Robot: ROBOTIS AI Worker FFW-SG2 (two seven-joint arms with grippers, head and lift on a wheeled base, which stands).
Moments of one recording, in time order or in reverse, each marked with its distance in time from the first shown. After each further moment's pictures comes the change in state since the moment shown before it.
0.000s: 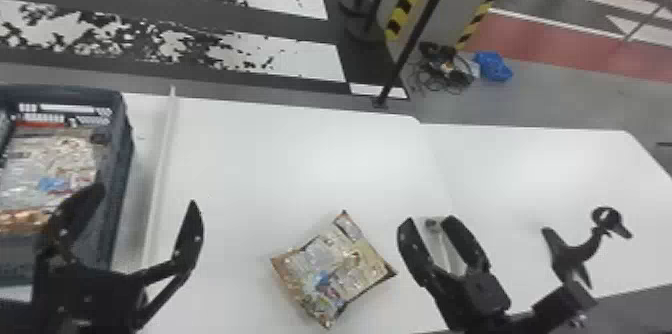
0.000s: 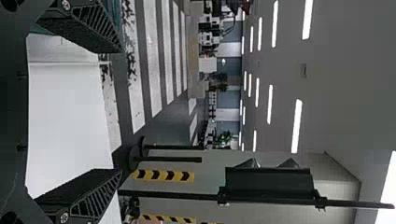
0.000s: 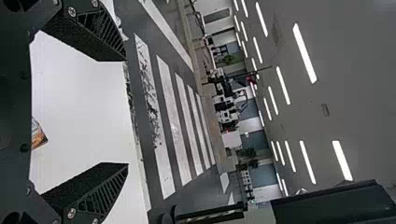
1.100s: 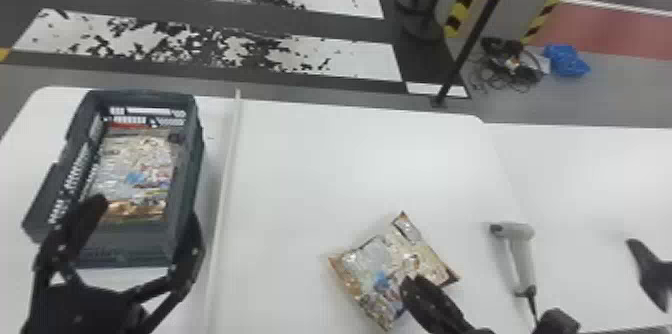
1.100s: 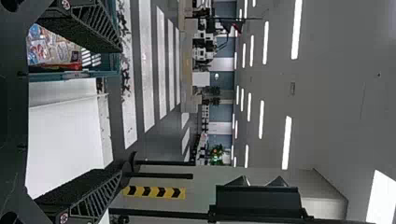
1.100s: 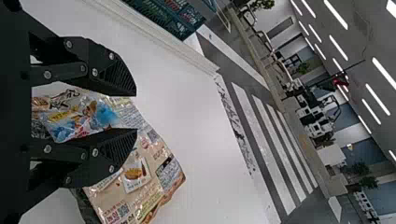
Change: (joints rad) left arm 0.146 0.018 0.165 -0.090 0.118 -0.097 -0.085; right arm -0.035 0.007 0.079 0.115 -0.009 0.330 0.107
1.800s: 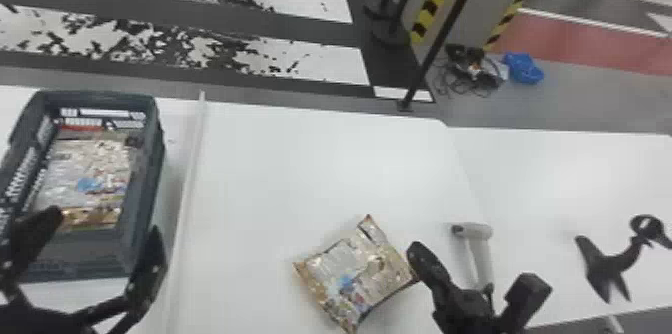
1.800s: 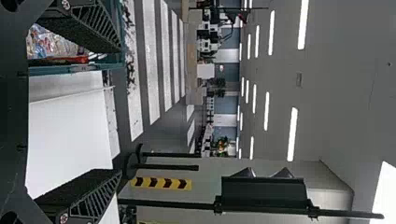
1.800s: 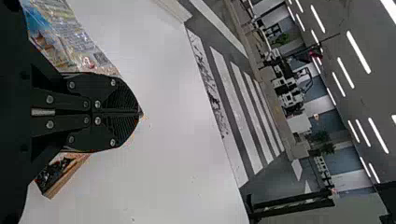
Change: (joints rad) left arm 0.006 0.010 0.002 -0.002 0.000 0.016 -0.036; right arm -0.190 0.003 -0.100 0.193 0.011 -0.063 -0.051
